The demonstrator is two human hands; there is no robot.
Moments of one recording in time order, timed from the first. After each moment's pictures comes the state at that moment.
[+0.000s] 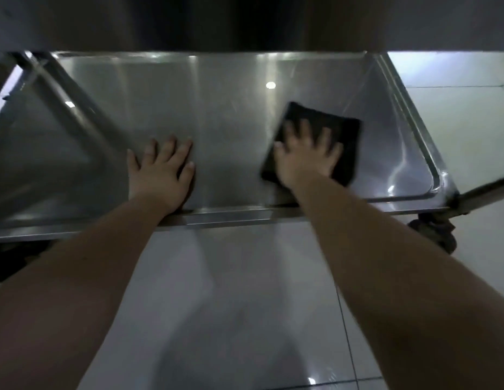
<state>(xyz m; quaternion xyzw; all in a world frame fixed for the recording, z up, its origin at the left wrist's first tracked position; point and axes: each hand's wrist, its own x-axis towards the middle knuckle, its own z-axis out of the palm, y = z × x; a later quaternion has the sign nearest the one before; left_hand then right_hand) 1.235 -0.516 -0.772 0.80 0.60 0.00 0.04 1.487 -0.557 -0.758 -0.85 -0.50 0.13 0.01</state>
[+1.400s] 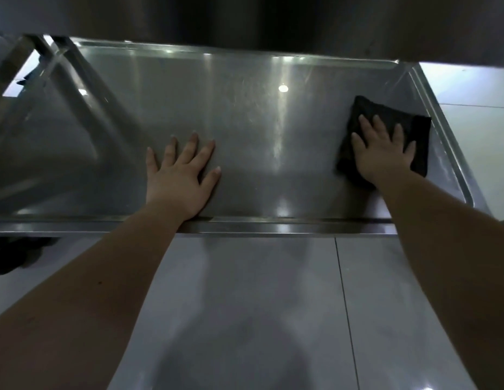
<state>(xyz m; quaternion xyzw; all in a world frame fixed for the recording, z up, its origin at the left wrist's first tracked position) 1.241 -0.518 -0.779 0.80 0.60 0.03 0.04 1.603 -0.543 -0.759 -0.87 -0.48 0.12 0.01</state>
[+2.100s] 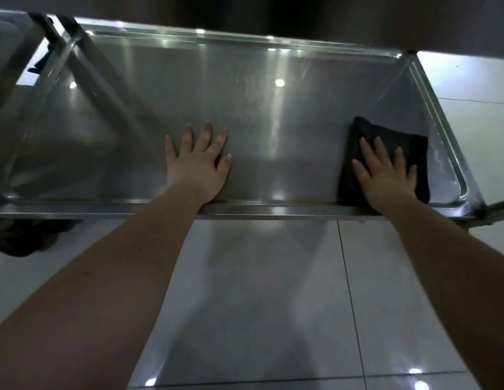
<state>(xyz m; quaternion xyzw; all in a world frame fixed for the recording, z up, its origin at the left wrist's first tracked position) 1.240 -0.521 -0.774 0.80 0.59 0.02 0.06 1.569 -0.620 -0.758 -0.86 -0.50 0.13 -0.02</state>
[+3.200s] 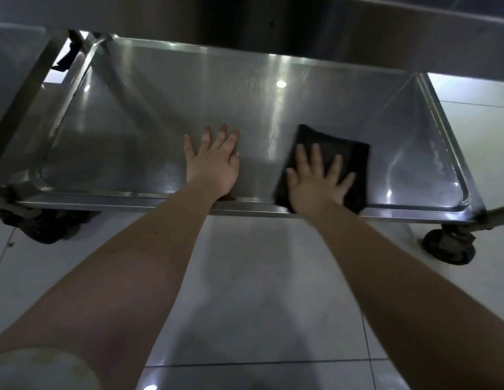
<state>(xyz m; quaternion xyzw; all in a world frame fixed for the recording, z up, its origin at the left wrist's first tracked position) 1.229 -0.528 -0.770 0.80 0.58 0.07 0.13 1.408 -0.612 -0.754 -0.84 -0.52 0.15 -0.04</state>
